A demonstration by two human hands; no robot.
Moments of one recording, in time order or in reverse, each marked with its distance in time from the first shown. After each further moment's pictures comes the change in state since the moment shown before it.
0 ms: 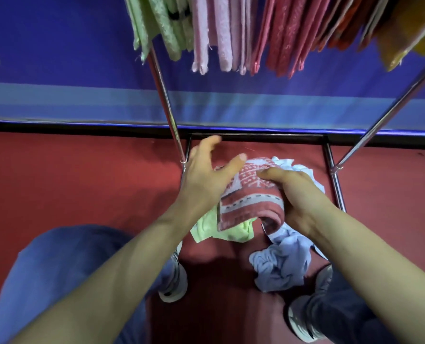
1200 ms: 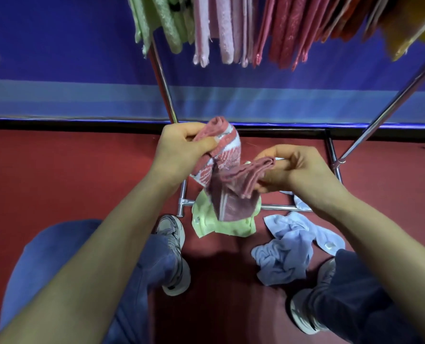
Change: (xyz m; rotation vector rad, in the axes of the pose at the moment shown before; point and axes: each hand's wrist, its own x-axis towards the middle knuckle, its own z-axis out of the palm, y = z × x) left_hand 0.016 0.013 -0.047 -0.168 -0.038 0.011; right_hand -0.004 -0.013 -0.015 -0.416 -0.323 -0.427
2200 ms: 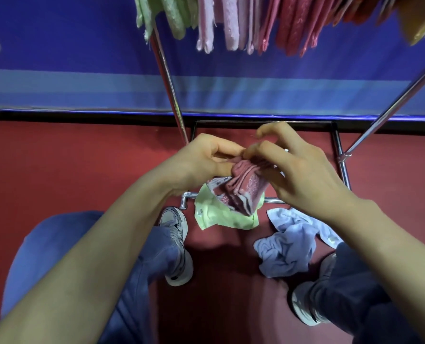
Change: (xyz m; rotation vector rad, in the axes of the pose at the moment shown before) left_hand -0.016 -0.001 0.007 -0.085 -0.635 -0.092; right_hand -0.004 0.003 0.000 -1.121 0.001 -0.702
